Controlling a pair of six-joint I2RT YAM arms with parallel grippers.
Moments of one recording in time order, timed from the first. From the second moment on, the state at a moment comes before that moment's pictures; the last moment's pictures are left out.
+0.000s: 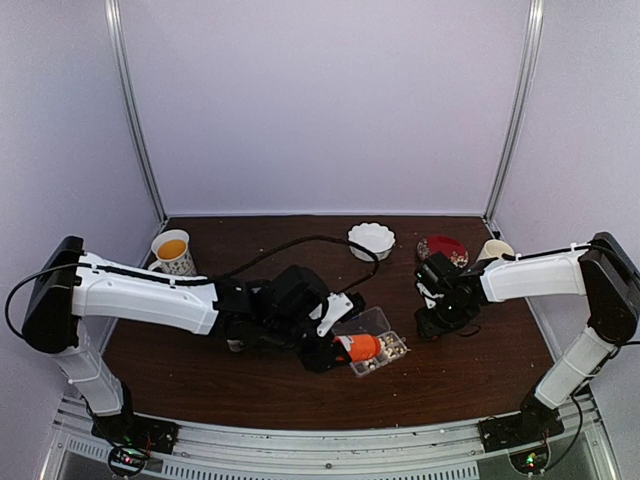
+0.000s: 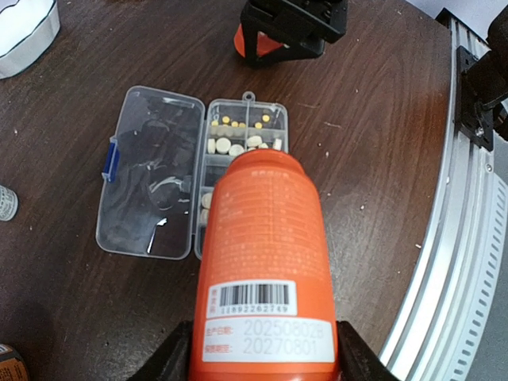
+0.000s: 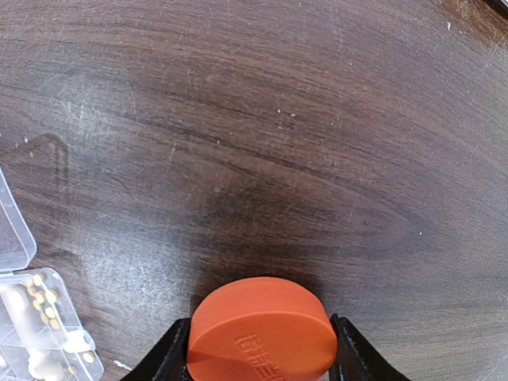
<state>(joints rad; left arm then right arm) -1.19 1.69 1.14 -0.27 0.05 -0.16 0.62 1.58 0.84 -0.51 0.19 0.35</state>
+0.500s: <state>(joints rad) -1.19 1.63 0.95 -0.04 0.06 -0.17 0.62 1.54 0.83 -0.49 0.16 0.34</state>
